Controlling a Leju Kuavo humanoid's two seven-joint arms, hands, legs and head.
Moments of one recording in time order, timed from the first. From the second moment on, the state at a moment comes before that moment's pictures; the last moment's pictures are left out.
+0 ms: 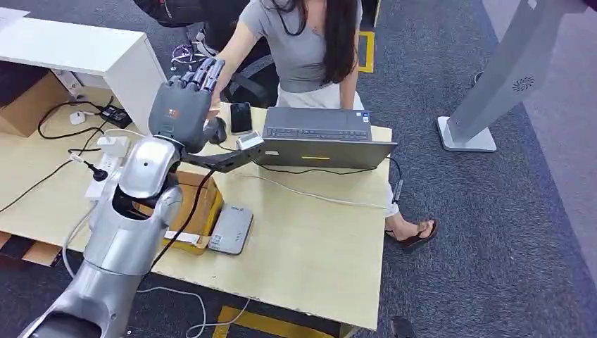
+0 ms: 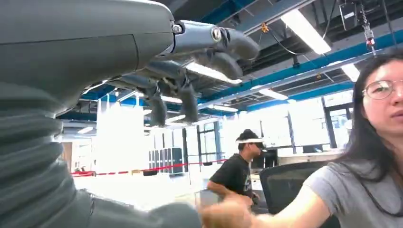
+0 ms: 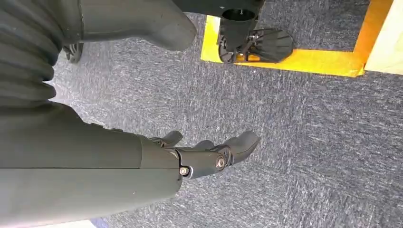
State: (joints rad) left arm -0.62 0.03 -0.23 -1.43 -1.57 0.00 0.11; right arm -0.13 0.23 -0.83 -0.65 1.12 0.29 0.25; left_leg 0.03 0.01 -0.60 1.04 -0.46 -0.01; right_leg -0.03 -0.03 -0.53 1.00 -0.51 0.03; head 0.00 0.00
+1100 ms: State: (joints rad) left arm -0.27 0.05 -0.22 -1.72 -1.41 -0.04 -0.12; right arm -0.11 0.23 -0.86 -0.68 1.10 0.32 0.25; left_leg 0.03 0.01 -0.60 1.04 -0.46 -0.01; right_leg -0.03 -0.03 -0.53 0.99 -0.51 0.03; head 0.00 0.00
